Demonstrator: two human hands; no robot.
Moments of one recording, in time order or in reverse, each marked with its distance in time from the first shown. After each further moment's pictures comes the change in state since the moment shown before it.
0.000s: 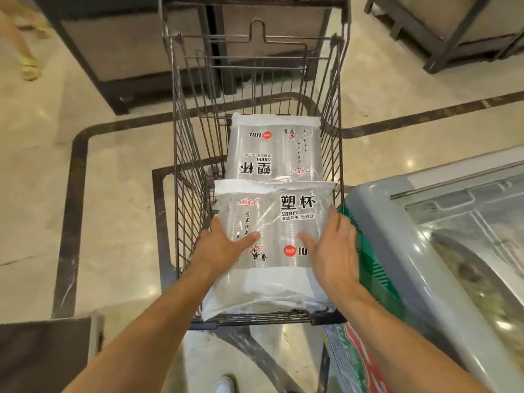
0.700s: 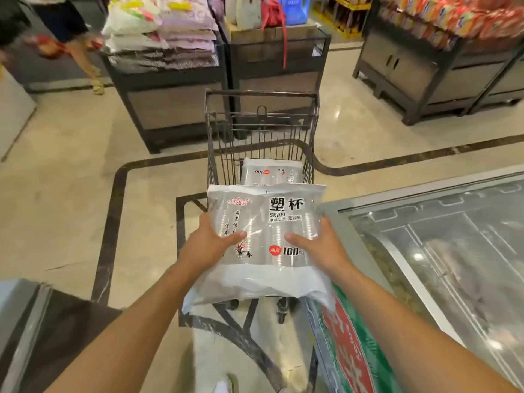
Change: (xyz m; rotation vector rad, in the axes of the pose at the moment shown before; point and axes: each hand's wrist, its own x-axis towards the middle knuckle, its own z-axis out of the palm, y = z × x) left_hand -0.241 0.060 -0.134 -0.186 0.120 0.171; right_hand -0.119 -0.041 -0.204 0.812 -0.301 0.048
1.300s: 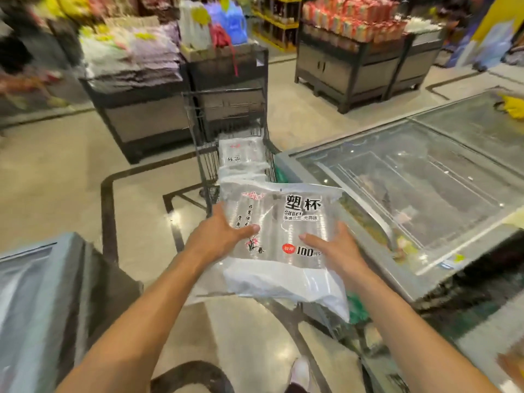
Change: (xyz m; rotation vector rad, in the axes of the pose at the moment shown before) left_hand -0.407 -0.028 -0.049 0.211 -0.167 0.244; right_hand -0.471 0.047 -0.015 0.157 0.234 0.002
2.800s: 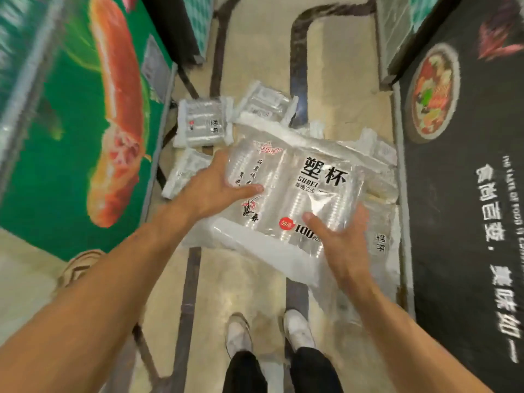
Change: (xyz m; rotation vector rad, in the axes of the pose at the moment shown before) left_hand -1.000 -0.098 0.994 0.968 -1.918 1.756; right_hand -0.965 0.789 -0.098 0.943 2.585 0.689
